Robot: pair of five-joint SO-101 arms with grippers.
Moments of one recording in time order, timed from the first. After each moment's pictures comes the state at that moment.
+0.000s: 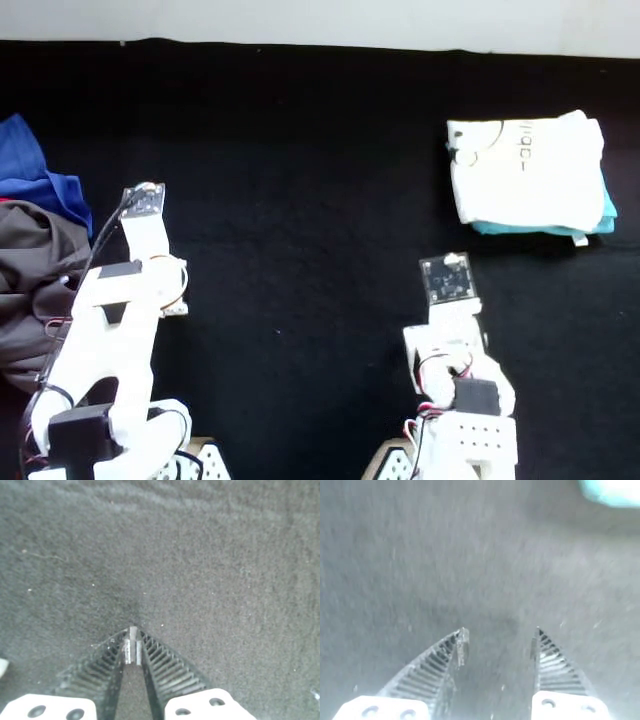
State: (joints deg) left arm -16.3 -18.9 60.9 36.5 -4.1; right arm 0.0 -86.6 94.9 50.2 16.9
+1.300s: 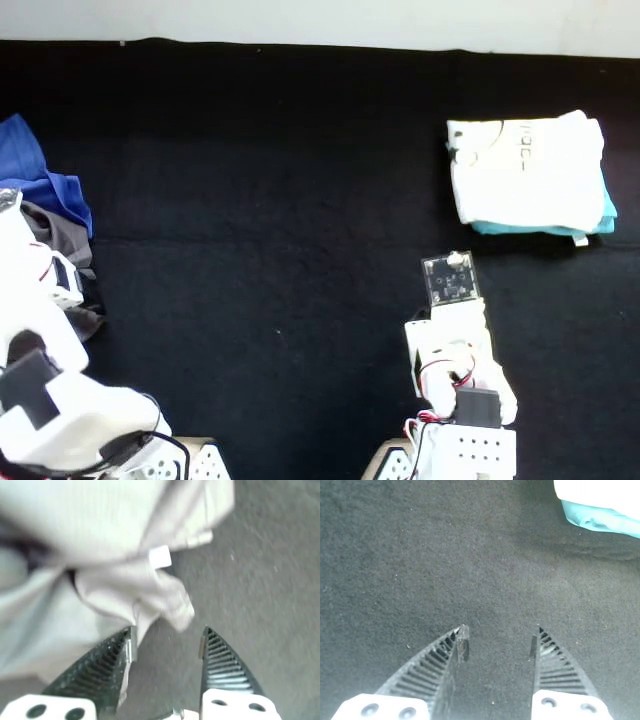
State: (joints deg) left arm -47.0 2.9 24.4 68.3 -16.1; right arm 0.0 -94.9 95.1 53.9 16.9
